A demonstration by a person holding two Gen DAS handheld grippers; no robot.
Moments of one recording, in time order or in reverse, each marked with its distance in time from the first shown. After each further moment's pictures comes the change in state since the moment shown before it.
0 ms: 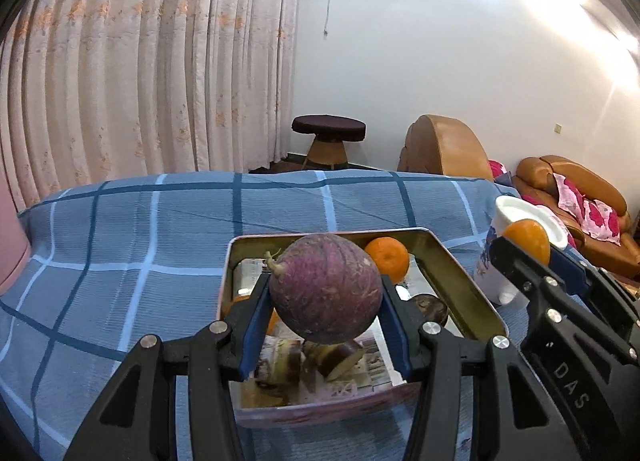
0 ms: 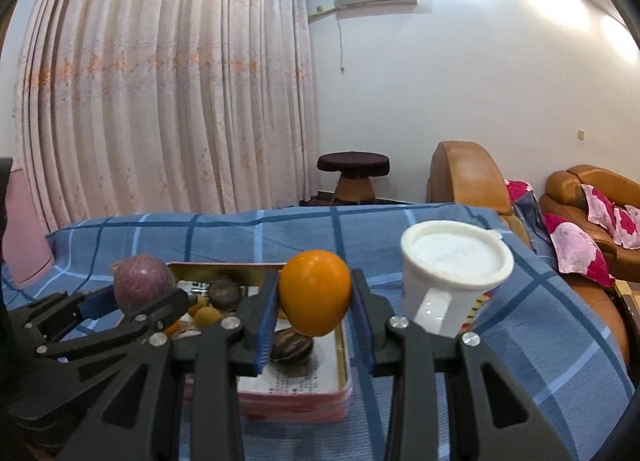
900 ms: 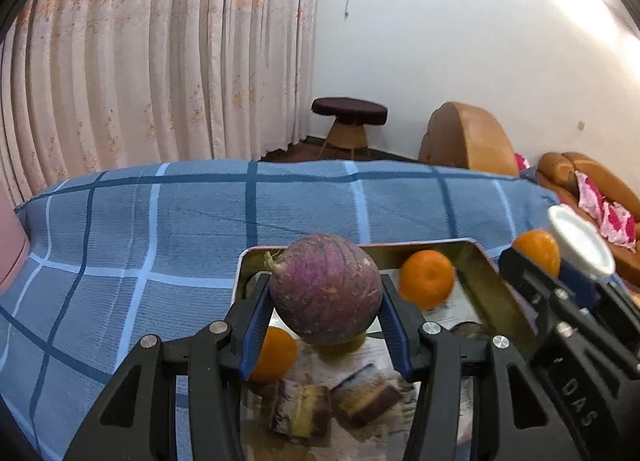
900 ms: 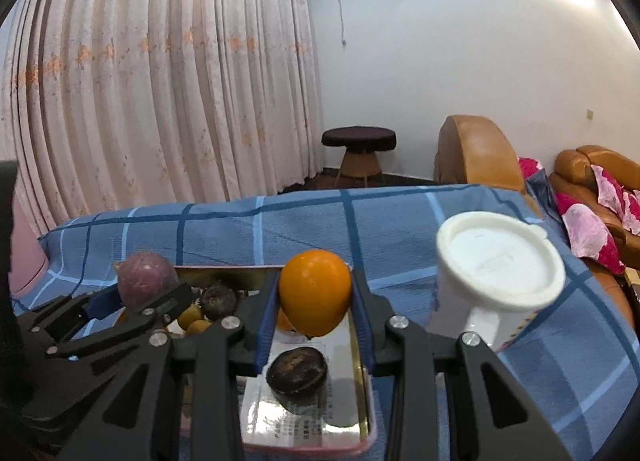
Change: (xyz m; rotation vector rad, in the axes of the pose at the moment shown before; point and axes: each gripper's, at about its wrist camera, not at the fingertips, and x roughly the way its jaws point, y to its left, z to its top) left arm 0.047 0.010 0.018 -0.029 0.079 0.080; right arm 0.054 0.002 0.017 0.029 0.107 0.031
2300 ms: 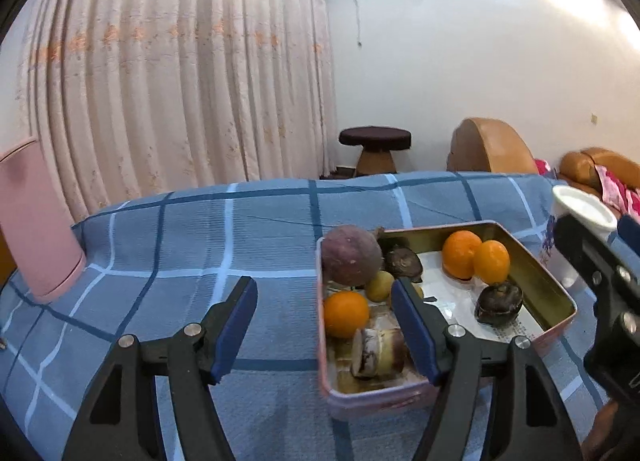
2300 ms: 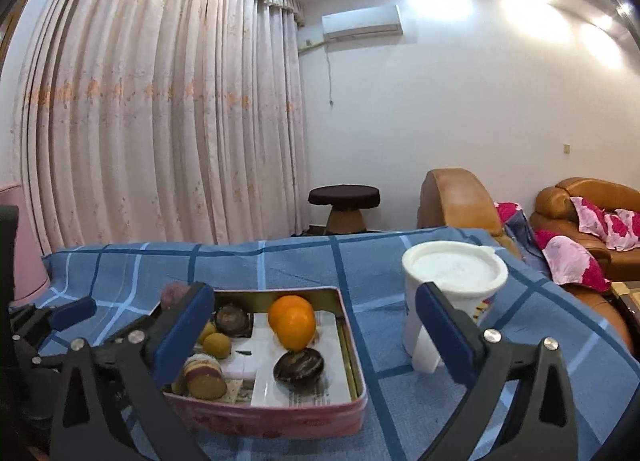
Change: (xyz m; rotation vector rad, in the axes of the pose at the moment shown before) left arm -0.064 0.033 -0.041 0.055 -0.156 0.121; right arm -0.068 0.016 -0.029 -0.010 -0.244 -0.069
